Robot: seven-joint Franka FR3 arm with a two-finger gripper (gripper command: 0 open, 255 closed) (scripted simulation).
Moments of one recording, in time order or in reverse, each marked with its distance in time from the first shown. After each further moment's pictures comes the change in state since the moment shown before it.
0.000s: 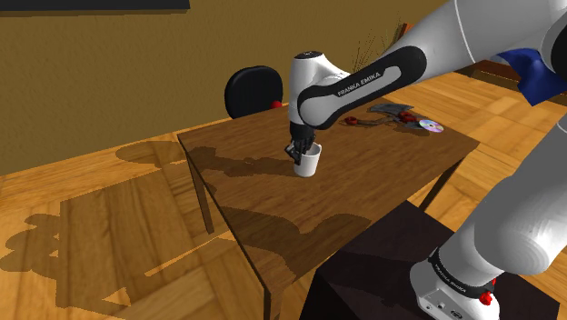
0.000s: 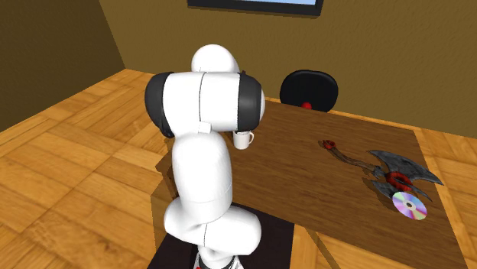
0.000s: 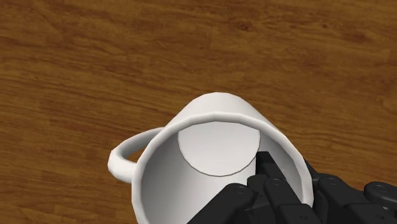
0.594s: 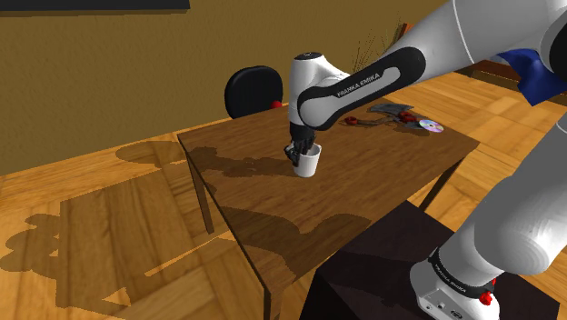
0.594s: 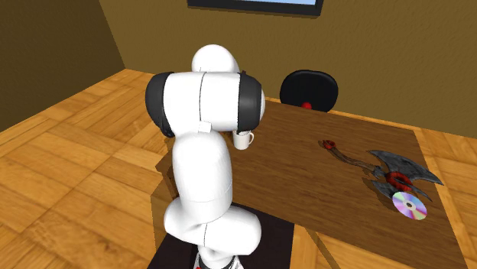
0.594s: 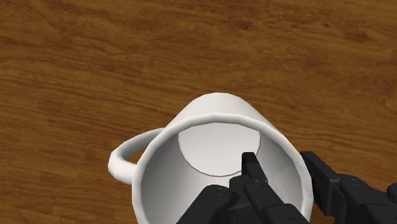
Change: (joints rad) arm 0.000 0.004 0.000 -0.002 -0.001 0.006 0.001
